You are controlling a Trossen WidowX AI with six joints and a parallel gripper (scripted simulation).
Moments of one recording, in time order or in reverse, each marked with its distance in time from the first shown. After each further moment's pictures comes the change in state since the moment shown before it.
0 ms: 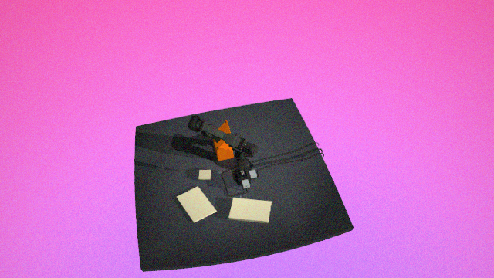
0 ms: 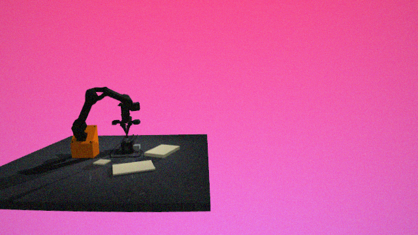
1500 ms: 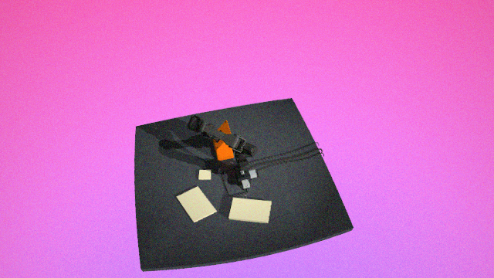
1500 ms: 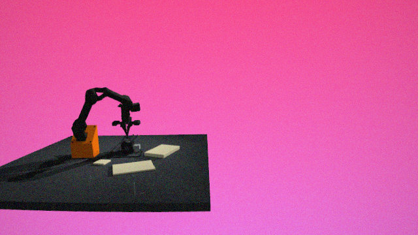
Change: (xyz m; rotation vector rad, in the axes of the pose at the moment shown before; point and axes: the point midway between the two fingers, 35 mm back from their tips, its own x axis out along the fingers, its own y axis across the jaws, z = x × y) arm 0.005 0.000 0.002 -0.028 -0.023 0.001
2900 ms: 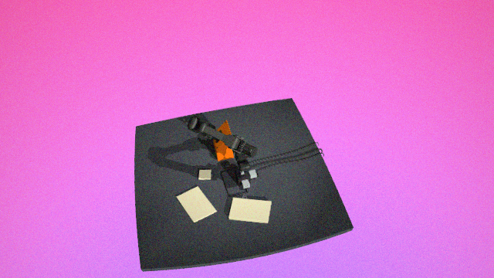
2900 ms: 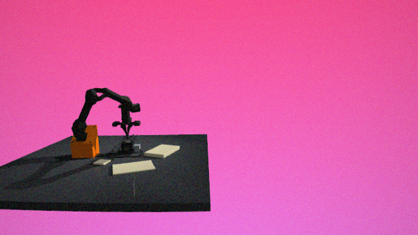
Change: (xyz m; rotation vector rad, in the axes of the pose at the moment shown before) arm 0.005 0.000 0.002 -0.022 -0.018 0.001
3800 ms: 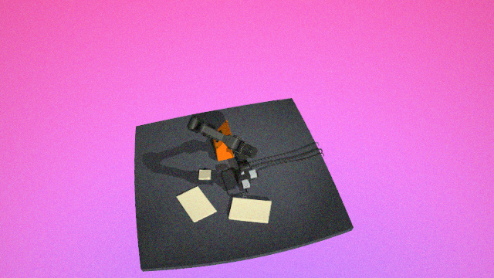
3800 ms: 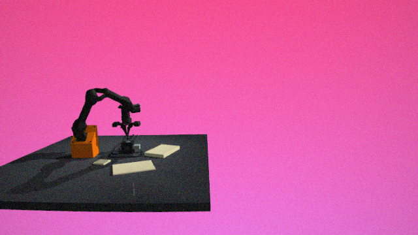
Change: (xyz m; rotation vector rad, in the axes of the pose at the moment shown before) arm 0.003 0.000 0.000 0.001 -0.003 0.001
